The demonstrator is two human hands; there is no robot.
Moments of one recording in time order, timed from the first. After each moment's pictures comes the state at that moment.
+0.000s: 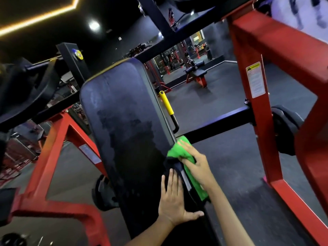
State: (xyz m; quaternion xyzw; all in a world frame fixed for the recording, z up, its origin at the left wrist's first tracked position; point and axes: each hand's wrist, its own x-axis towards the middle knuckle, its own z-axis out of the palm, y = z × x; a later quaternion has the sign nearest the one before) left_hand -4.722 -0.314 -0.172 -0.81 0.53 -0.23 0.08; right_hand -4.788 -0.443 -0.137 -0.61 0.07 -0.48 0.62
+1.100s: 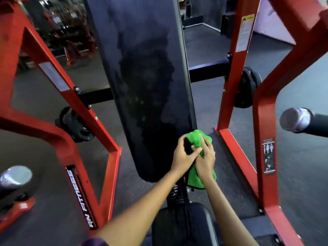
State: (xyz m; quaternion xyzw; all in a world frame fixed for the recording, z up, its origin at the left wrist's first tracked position) left_hand -4.806 -0.218 -0.263 -0.70 0.42 0.22 -0.53; right_hand -4.875 -0.261 -0.288 -0.64 0.44 -0.44 0.45
